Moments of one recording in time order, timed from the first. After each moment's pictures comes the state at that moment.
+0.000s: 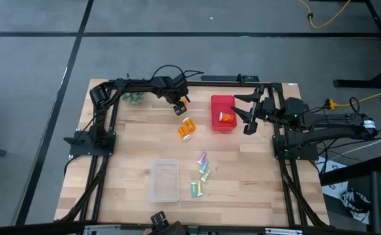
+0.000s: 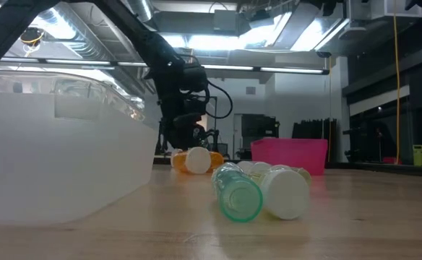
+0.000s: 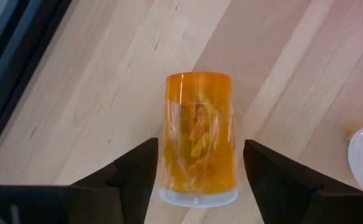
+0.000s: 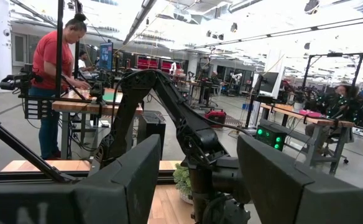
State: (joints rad) left arm 0.56 1.96 1.35 -0.58 -0.04 0.03; right arm -0.06 0.79 0.62 0.38 0.19 -0.16
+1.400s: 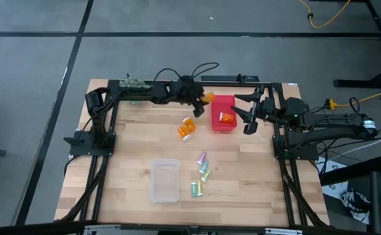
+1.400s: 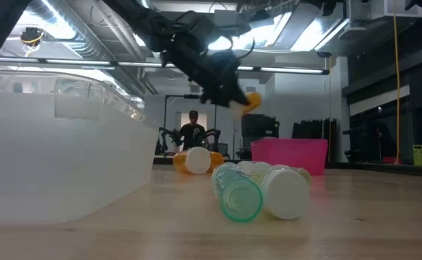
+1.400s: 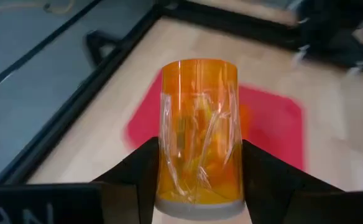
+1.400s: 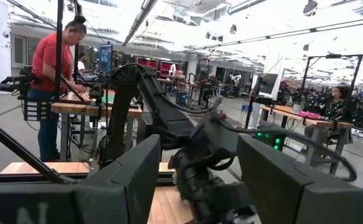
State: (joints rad) left arm 0.38 1.88 1.32 0.02 0.09 -0.05; right arm -0.06 0.79 0.62 0.39 0.19 -0.16
